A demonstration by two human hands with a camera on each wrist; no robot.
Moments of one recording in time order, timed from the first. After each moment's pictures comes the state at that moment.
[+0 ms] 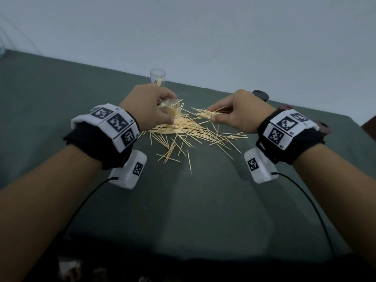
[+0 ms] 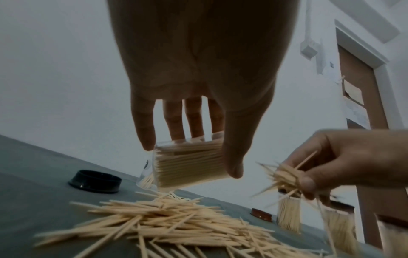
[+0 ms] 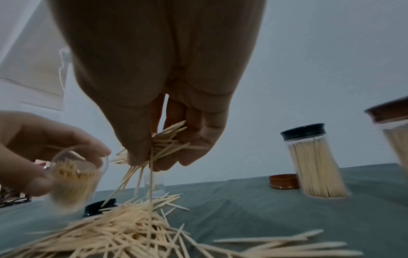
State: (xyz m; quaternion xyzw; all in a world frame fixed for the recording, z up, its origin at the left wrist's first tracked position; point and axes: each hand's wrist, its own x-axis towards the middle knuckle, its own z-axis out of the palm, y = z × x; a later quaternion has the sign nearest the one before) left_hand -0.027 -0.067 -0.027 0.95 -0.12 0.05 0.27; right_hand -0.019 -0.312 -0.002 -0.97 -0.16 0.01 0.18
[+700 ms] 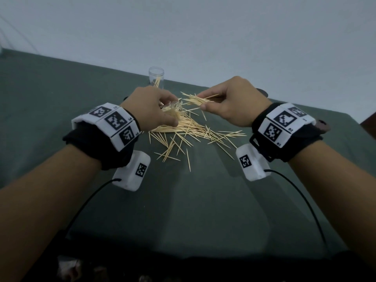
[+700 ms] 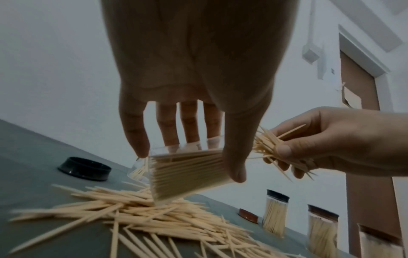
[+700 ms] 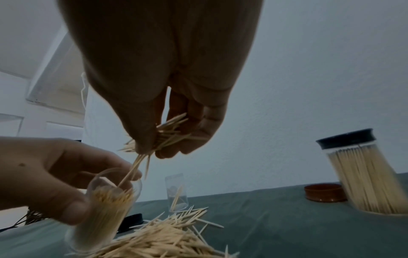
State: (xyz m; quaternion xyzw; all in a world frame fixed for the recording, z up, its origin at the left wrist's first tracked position) left_hand -0.032 -0.072 -0.026 0.95 -0.11 0.00 0.28; right_hand -0.028 -0.291 0.011 -0.96 -0.18 -0.05 0.21
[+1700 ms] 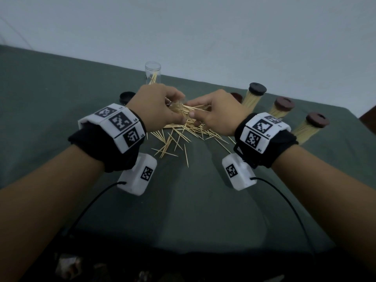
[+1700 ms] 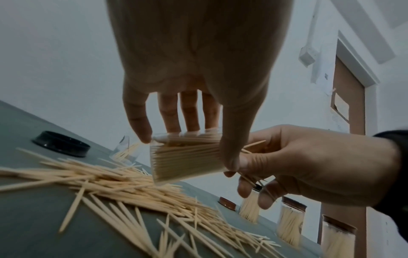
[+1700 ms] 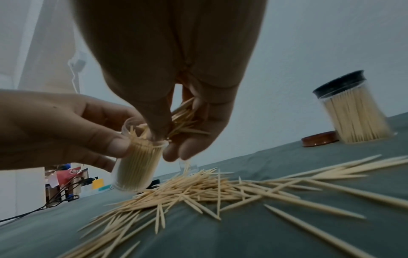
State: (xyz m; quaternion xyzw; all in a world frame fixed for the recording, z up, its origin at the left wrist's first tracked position) left_hand -0.040 -0.090 -0.030 0.93 -0.13 0.03 0.33; right_hand -0.033 -0.275 -0.027 -0.94 -0.16 0.02 0.31
